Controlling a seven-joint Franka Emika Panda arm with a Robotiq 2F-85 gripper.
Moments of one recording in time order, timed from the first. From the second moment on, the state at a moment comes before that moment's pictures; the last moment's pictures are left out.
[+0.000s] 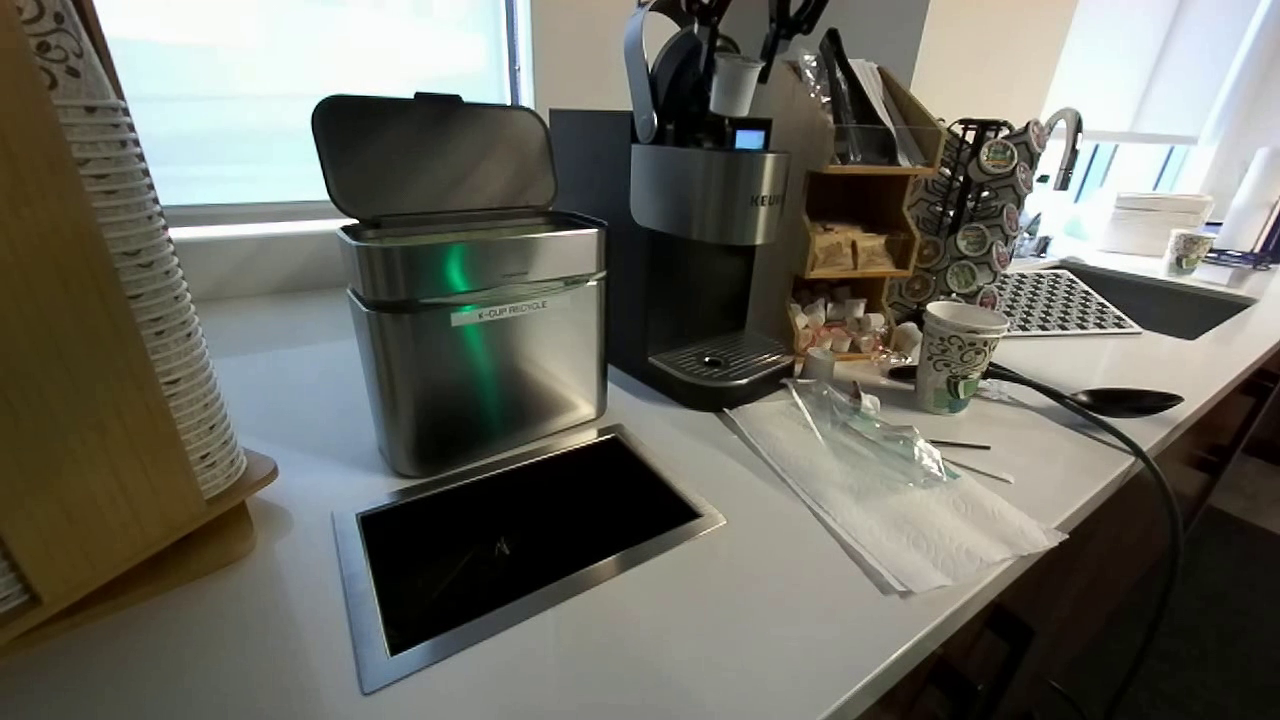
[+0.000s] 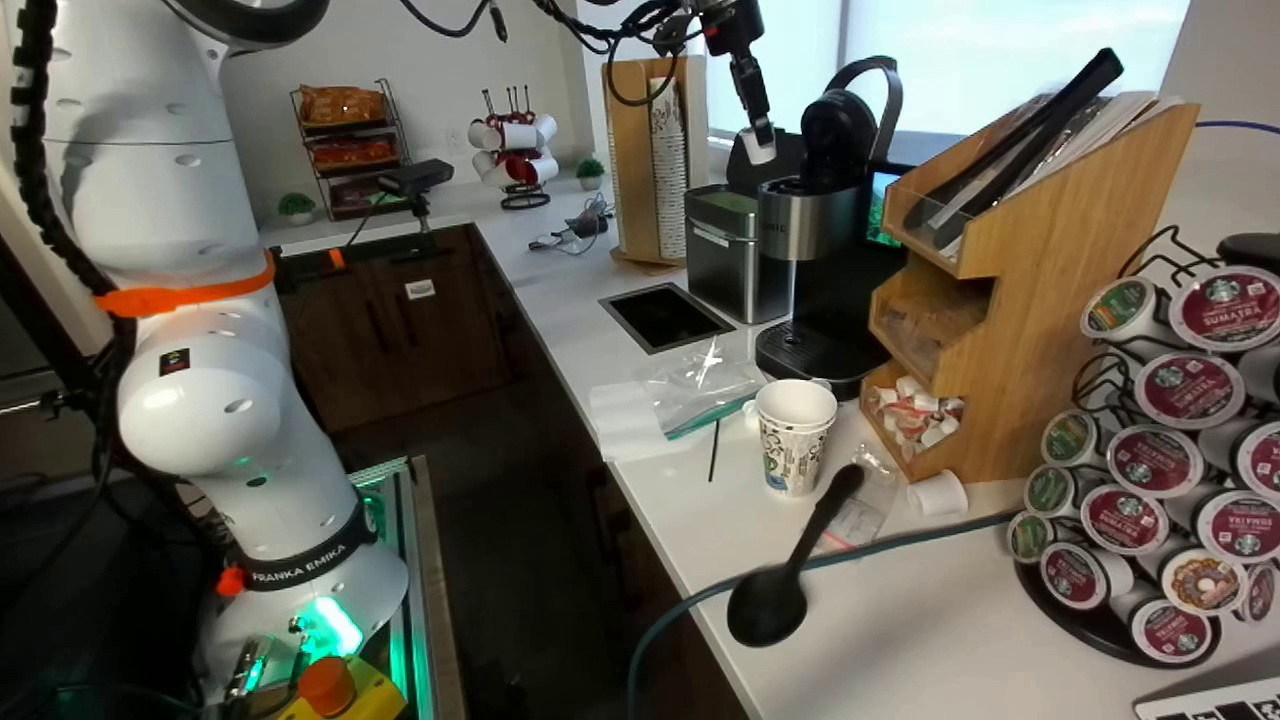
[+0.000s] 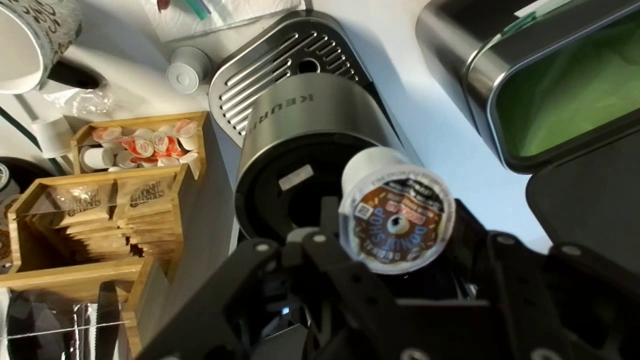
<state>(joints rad) 0.13 0.14 0.09 -1.52 -0.19 1.96 0.74</state>
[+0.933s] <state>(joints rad) 0.09 0.24 0.03 -1.42 -0.13 1.97 0.60</state>
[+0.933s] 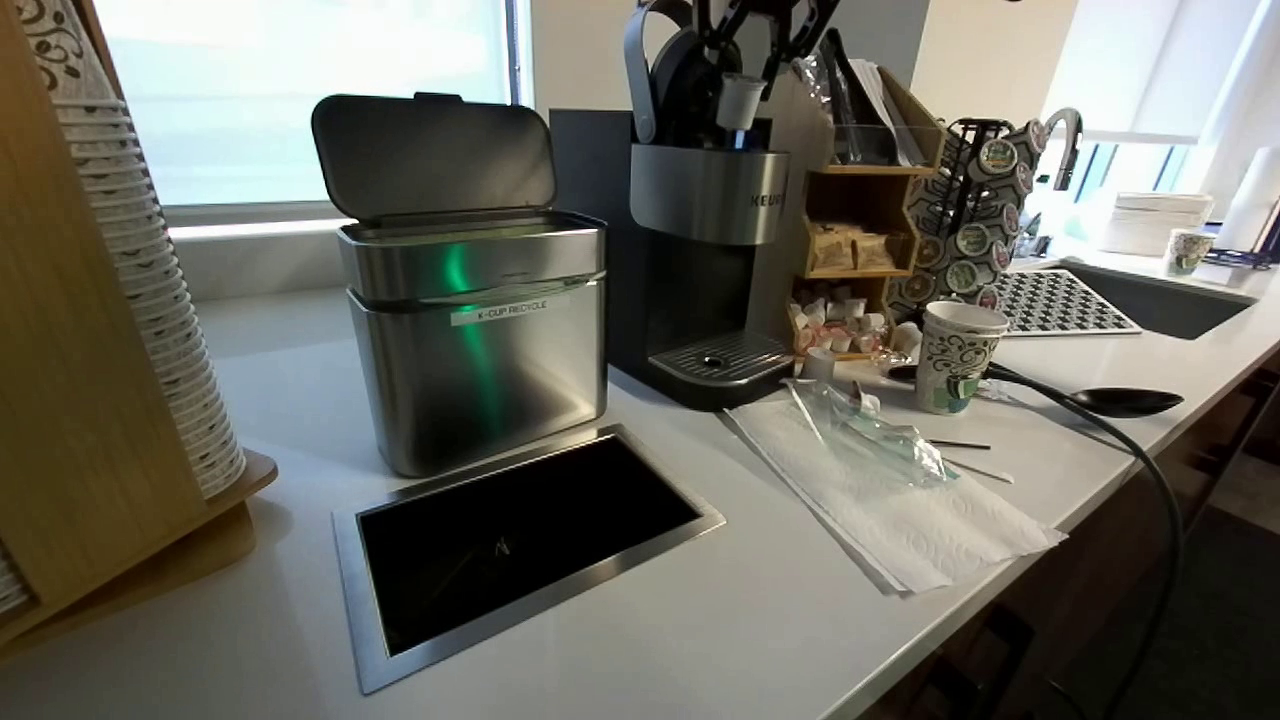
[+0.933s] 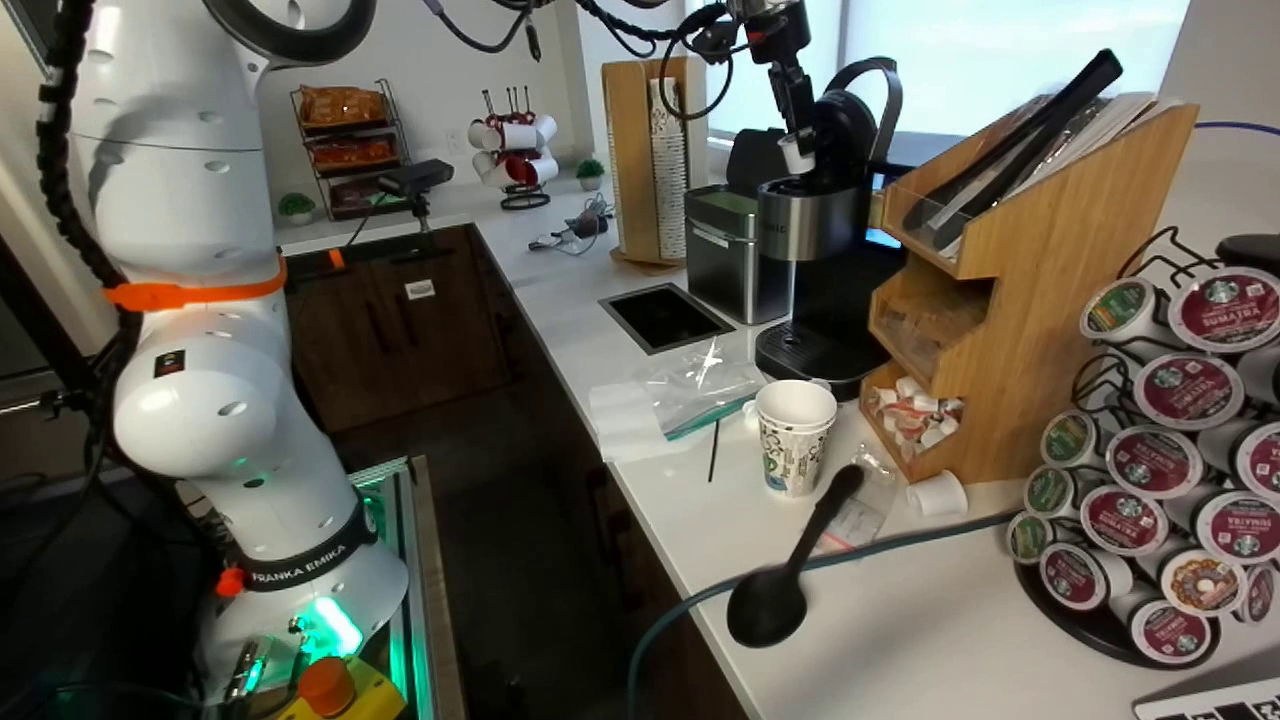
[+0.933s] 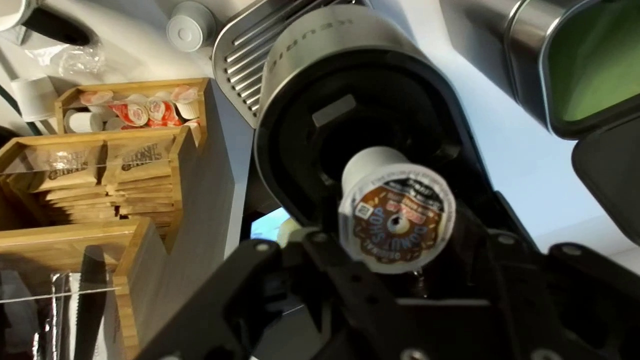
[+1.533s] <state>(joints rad) 0.10 0.31 0.03 -1.34 -0.05 1.91 0.56</state>
